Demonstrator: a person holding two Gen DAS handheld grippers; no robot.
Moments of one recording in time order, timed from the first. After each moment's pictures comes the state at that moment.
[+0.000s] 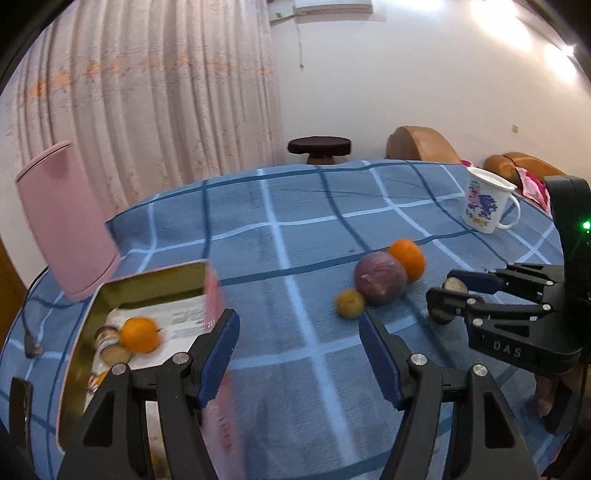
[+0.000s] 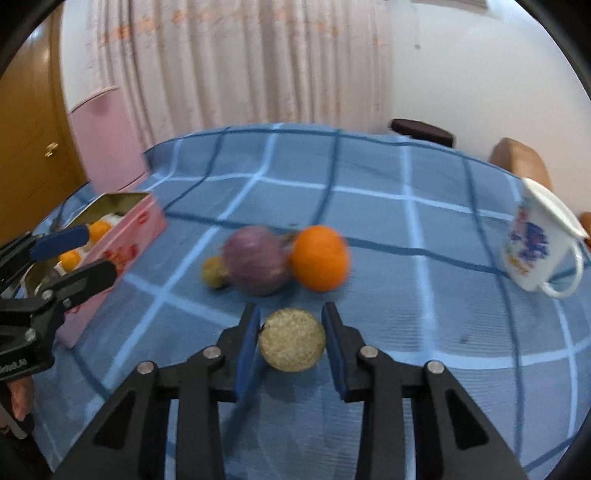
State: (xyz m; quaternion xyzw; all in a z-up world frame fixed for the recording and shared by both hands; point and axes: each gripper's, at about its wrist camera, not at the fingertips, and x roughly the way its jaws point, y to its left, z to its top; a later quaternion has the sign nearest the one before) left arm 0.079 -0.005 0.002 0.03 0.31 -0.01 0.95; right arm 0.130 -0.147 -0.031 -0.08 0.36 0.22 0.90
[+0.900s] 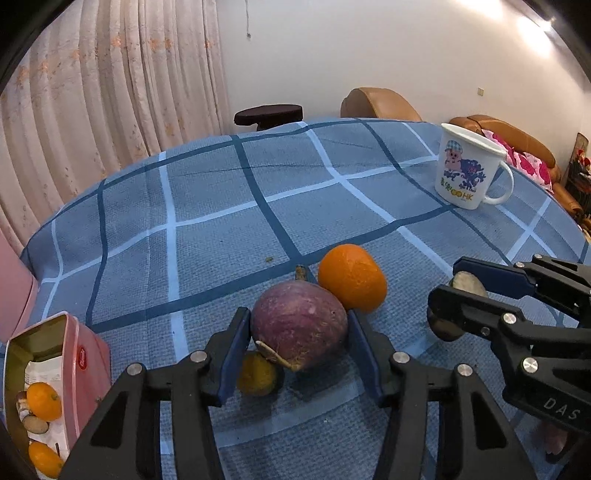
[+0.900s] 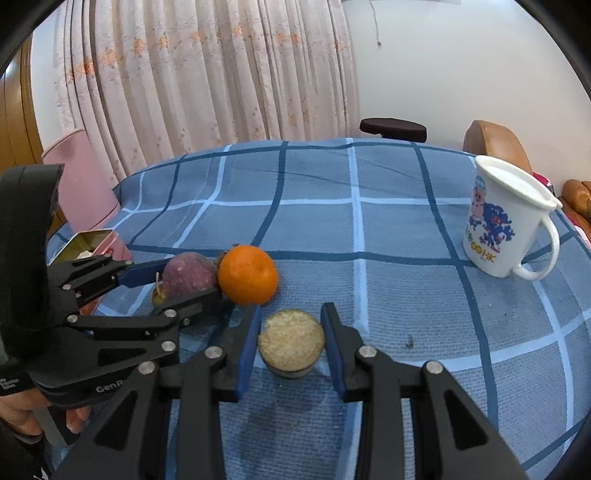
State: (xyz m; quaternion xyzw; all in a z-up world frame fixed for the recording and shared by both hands) left arm 0.164 -0.060 -0.028 0.05 0.38 -0.09 0.92; right arm 0.144 -0.185 -0.024 -0.02 0.35 0.21 0.91
